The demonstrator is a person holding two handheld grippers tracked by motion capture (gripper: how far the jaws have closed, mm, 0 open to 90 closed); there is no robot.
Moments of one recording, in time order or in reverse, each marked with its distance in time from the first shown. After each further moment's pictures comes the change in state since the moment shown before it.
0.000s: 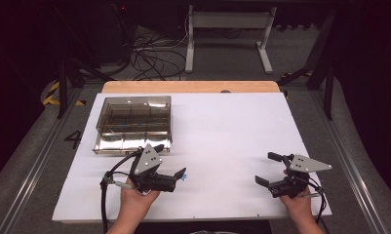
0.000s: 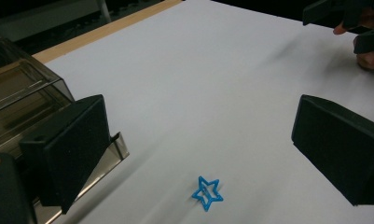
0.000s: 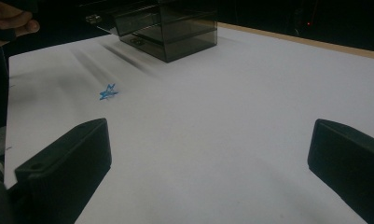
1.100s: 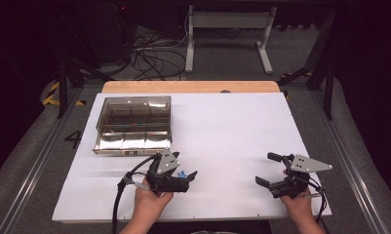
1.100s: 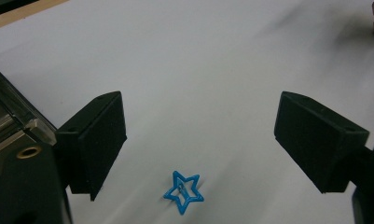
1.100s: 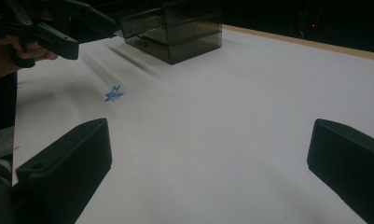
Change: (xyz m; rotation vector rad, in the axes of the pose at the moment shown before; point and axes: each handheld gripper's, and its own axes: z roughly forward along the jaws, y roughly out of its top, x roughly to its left) left arm -0.016 -0.012 0.038 0.118 -0.011 -0.016; right arm 0.000 0.000 -0.001 -0.009 0.020 -0.002
